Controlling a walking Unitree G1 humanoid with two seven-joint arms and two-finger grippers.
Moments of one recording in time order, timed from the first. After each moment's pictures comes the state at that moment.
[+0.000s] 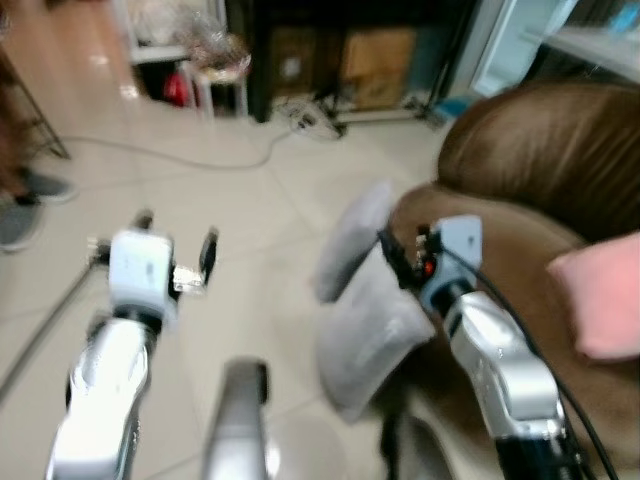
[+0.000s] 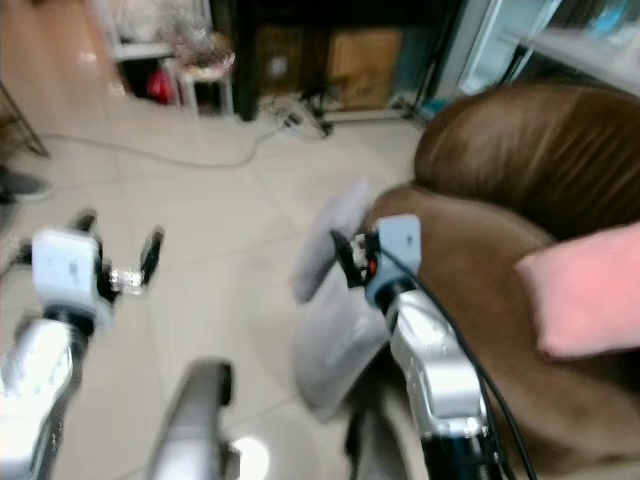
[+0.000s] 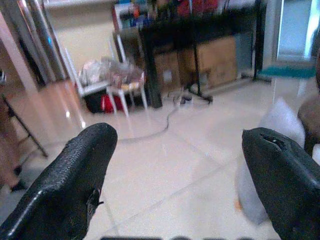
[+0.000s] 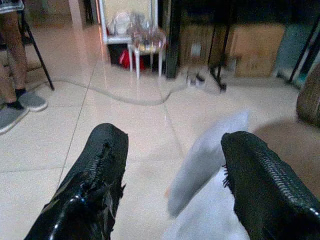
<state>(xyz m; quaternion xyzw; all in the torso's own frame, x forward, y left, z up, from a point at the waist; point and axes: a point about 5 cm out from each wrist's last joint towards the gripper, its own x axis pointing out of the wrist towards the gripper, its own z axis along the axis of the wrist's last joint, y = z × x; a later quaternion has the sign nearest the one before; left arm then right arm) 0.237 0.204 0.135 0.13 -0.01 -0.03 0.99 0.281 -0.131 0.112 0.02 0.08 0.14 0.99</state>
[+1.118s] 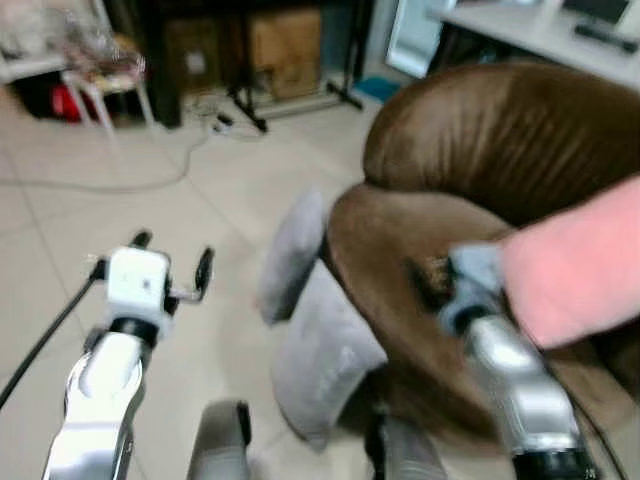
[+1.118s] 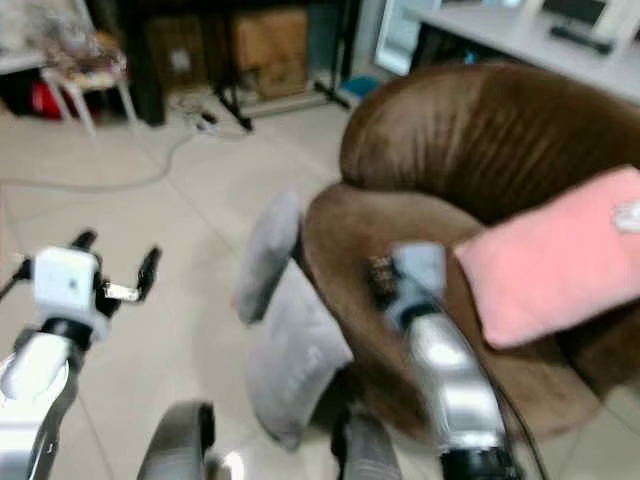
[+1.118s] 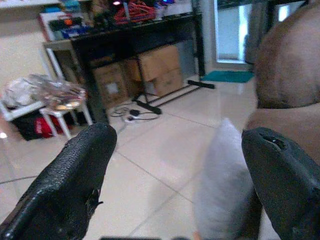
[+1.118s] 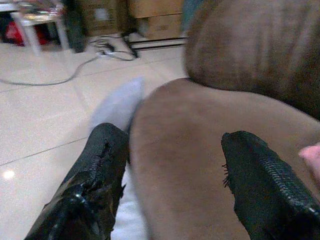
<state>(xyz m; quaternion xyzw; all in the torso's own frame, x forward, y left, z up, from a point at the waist) 0.238 0.214 0.132 0.13 -0.02 -0.03 0.99 0.277 -0.162 0.088 0.01 0.11 0.08 0.99</state>
